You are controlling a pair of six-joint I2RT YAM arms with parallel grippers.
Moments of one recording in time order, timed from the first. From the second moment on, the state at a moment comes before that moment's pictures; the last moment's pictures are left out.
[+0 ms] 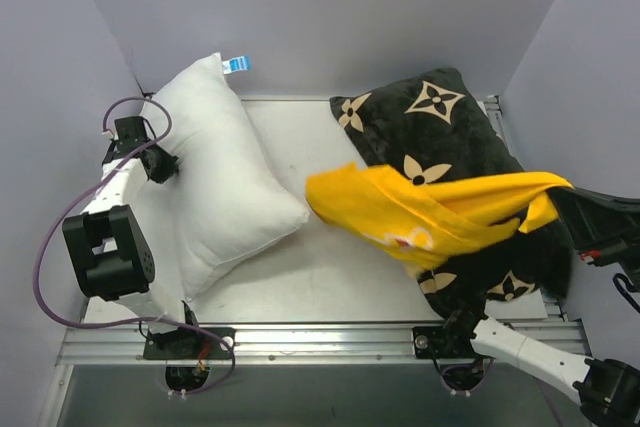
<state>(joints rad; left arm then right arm) 0.22 1.64 1.20 -0.43 0.05 -0.70 0.85 0.66 1.80 -0.97 0.36 0.32</state>
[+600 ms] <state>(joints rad) 0.18 1.55 1.13 -0.39 -0.02 -0.66 0.84 1.15 1.81 -0.77 0.23 0.27</state>
